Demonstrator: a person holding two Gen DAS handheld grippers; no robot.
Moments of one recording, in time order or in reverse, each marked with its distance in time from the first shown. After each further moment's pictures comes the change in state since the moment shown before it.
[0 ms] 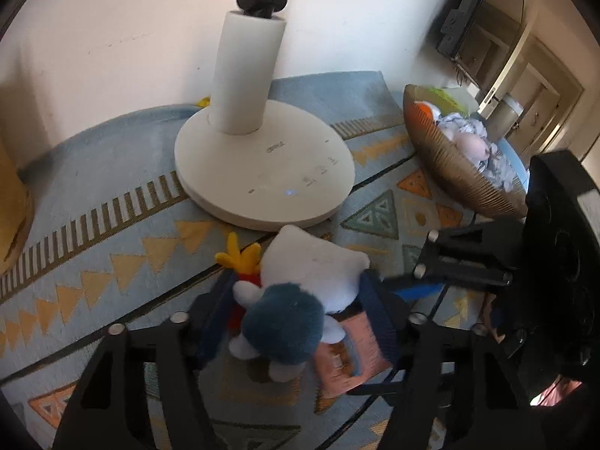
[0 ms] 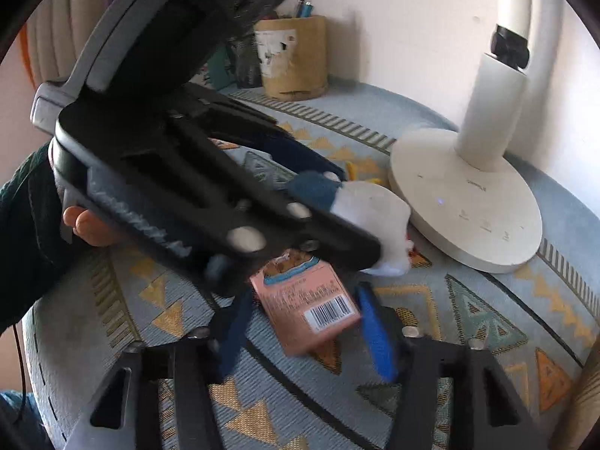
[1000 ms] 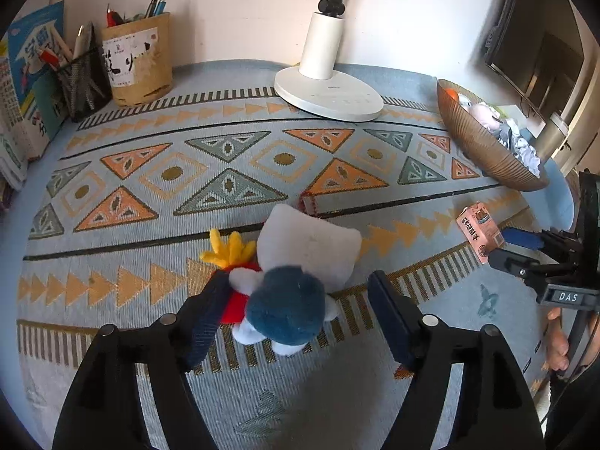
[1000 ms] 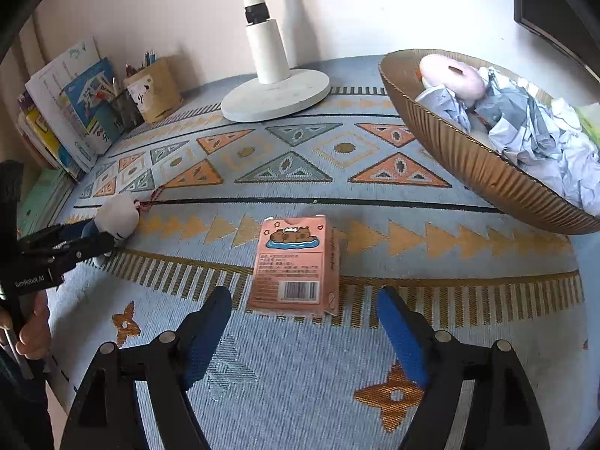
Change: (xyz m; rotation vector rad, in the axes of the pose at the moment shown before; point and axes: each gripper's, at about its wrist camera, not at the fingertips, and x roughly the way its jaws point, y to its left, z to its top) left arm -0.075 -0.061 -0.134 -0.259 -0.083 0.333; right arm -0.107 -0.006 -0.135 0.565 -0.030 -0.265
